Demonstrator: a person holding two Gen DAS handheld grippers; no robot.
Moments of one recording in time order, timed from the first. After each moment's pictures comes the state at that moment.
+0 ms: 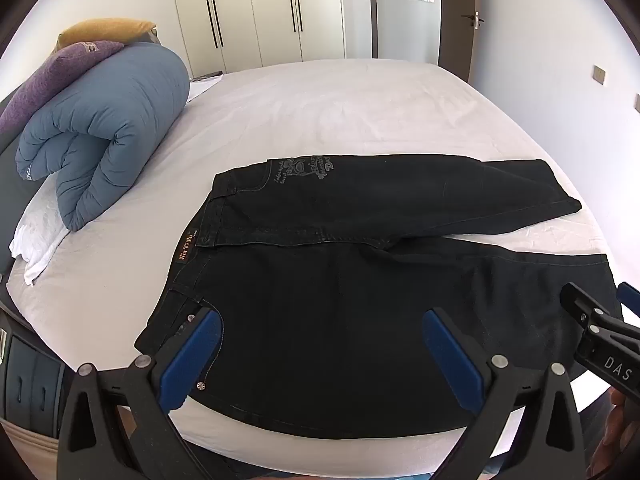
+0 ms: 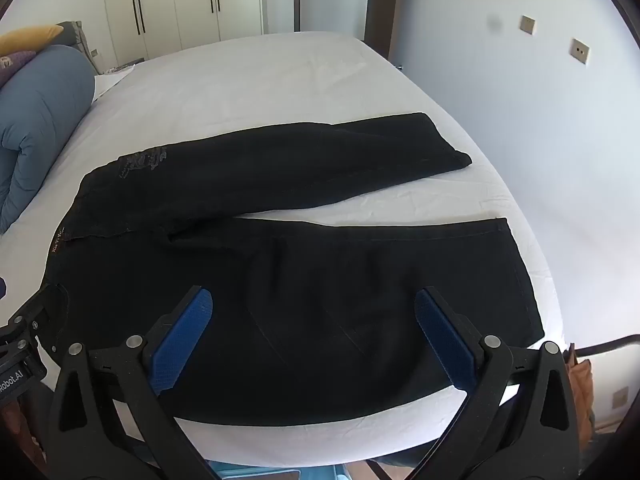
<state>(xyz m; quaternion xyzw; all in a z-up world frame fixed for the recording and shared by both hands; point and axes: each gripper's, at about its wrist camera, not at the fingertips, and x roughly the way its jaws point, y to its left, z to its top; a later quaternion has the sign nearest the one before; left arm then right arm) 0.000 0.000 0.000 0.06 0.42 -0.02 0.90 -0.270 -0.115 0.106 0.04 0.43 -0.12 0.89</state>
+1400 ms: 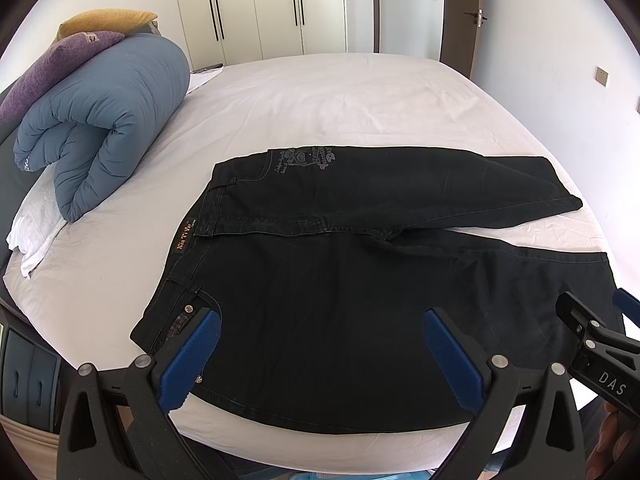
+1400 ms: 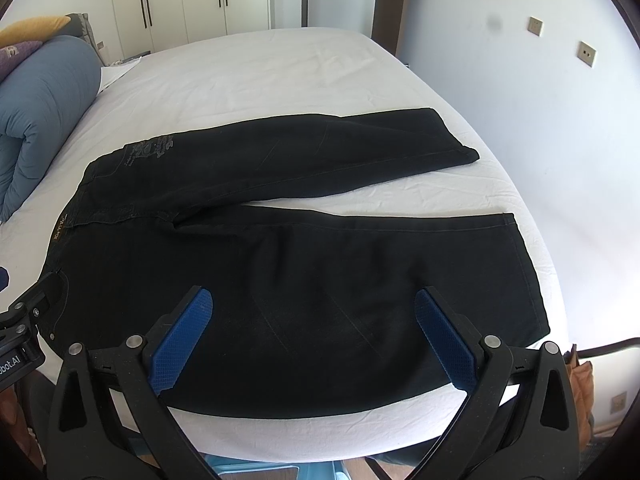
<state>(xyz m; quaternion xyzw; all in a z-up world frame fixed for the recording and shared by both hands) -0.004 0.006 -0.007 0.04 0.43 -0.02 0.90 -0.273 -0.111 0.099 0.03 0.43 -0.11 0.89</state>
